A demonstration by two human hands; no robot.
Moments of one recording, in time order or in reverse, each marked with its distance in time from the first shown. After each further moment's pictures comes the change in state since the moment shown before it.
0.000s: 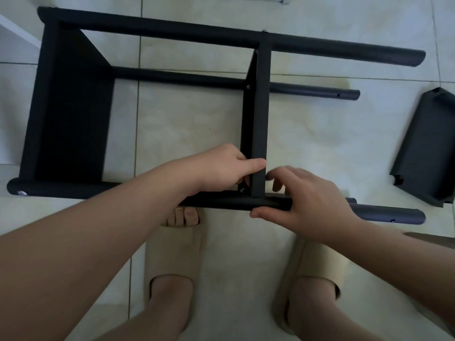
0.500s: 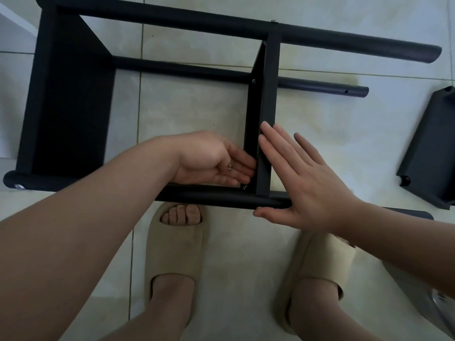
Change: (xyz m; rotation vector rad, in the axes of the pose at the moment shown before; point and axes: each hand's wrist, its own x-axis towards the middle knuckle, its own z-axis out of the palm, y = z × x) left_hand 0.006 -0.017 -0.030 -0.514 -0.287 -0.144; right_hand 0.023 0.013 0.005 -0.172 0.144 -0.364
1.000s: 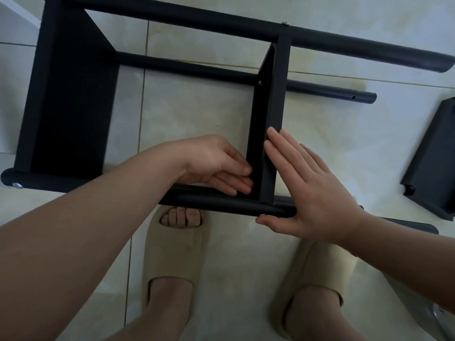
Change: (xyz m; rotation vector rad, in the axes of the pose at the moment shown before) left_hand 0.011 -0.009 -0.010 -0.024 0.024 -0.004; right_hand 0.001 0.001 0.002 0.094 0.024 0.000
